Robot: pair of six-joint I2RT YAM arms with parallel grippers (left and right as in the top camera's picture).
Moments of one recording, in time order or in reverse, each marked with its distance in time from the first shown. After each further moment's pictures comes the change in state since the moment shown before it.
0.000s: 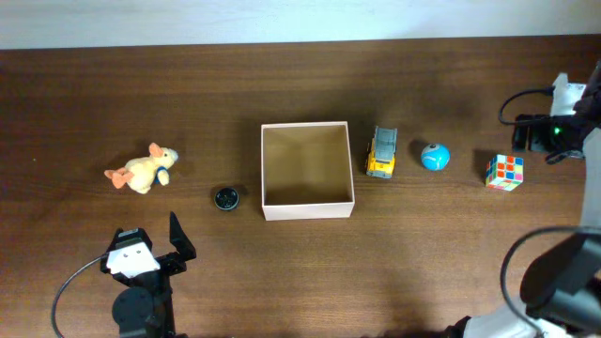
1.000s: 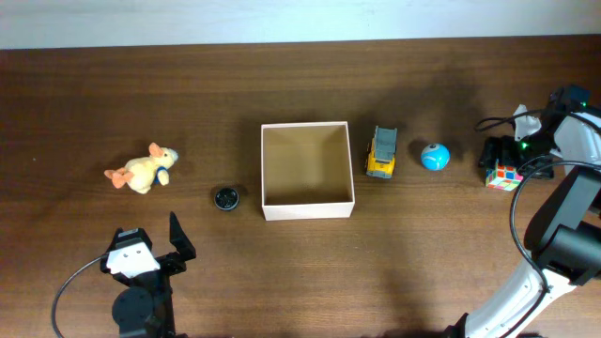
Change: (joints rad) left arm 0.000 0.000 0.000 0.000 0.000 0.000; right arm -0.001 0.295 -0.008 0.014 -0.091 0.027
